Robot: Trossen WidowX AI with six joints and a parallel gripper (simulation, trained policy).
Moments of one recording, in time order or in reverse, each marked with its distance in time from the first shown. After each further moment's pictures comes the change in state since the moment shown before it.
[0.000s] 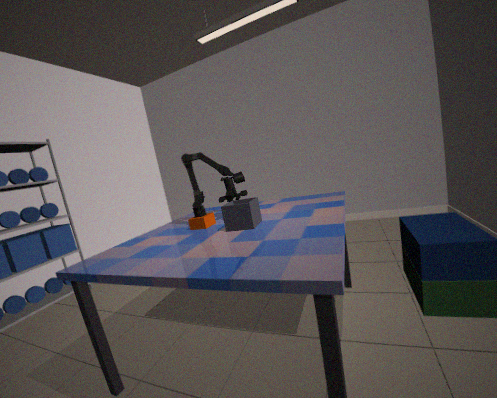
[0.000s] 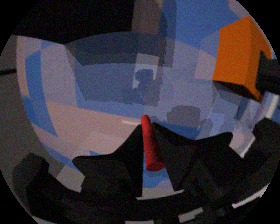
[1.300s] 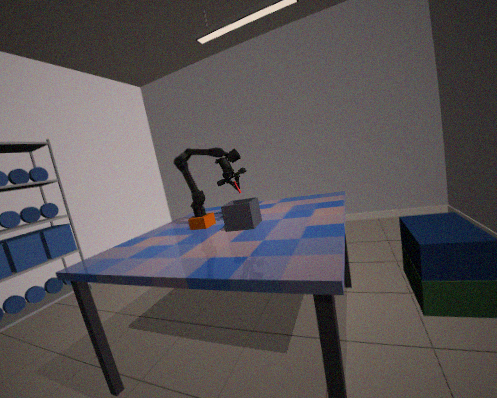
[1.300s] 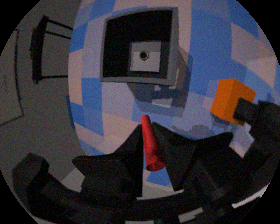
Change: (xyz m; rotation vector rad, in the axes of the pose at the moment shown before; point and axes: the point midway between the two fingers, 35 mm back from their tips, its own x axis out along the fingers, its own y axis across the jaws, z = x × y) arm -0.131 0.055 0.092 0.004 -0.132 0.221
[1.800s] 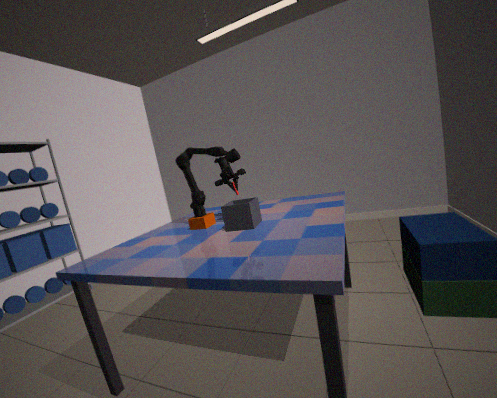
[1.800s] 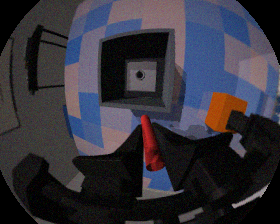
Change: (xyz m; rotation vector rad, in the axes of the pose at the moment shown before) arm 0.003 -0.005 0.047 0.031 -0.049 -0.062
